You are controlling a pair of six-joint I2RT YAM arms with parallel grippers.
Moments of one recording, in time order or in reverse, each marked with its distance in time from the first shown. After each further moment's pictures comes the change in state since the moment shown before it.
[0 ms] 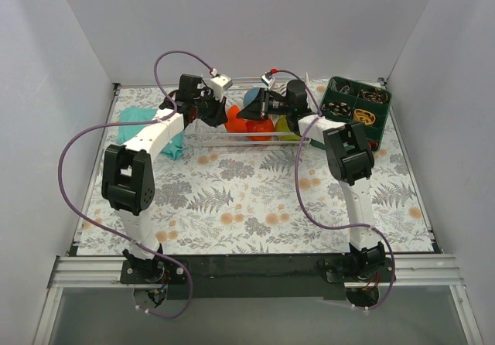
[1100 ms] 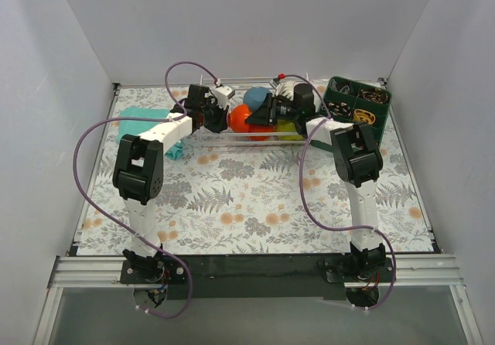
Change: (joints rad) left arm -0.013 0.137 -0.030 0.114 -0.105 -0.003; right arm -0.035 -0.069 -0.126 -0.085 0.019 -0.198
